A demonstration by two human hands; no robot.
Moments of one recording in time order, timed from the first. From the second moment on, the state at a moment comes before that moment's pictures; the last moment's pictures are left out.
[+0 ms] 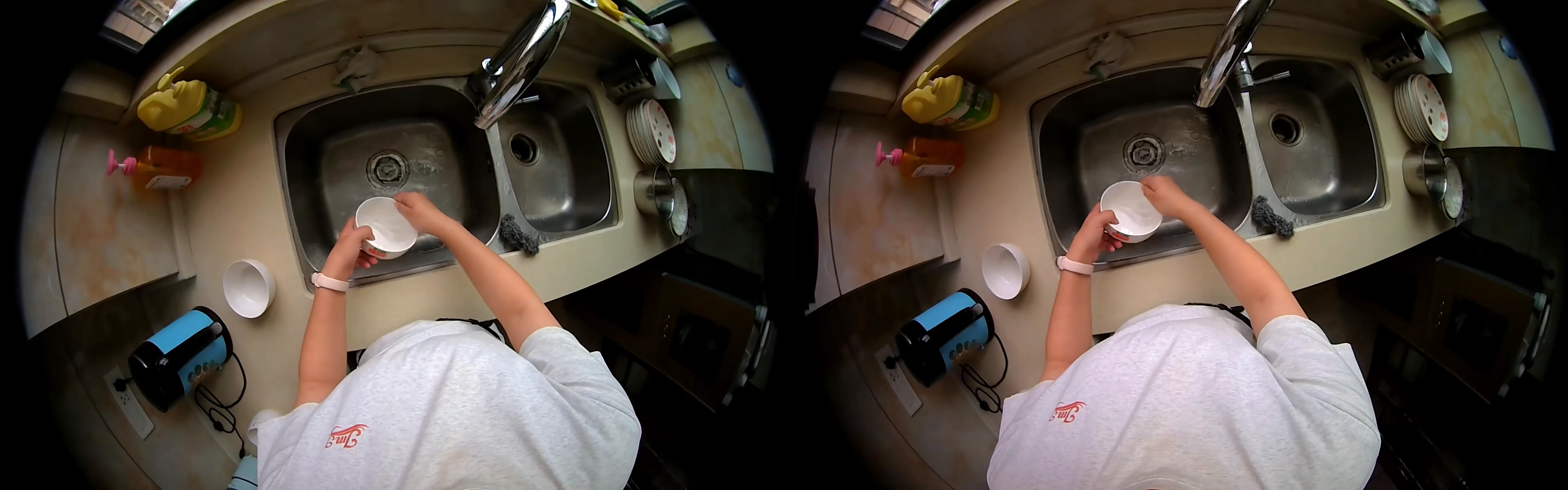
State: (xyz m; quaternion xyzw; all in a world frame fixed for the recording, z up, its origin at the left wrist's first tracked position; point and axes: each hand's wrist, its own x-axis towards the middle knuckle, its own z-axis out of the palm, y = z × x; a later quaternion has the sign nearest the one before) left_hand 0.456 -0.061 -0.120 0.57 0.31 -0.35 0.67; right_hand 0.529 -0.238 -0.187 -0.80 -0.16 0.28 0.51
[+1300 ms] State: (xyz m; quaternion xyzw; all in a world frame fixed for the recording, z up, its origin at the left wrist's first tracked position) left_hand 0.461 -0.093 -0.151 0.59 0.20 -0.08 0.78; right_hand 0.502 -0.242 -0.178 -0.74 -0.05 0.02 0.67
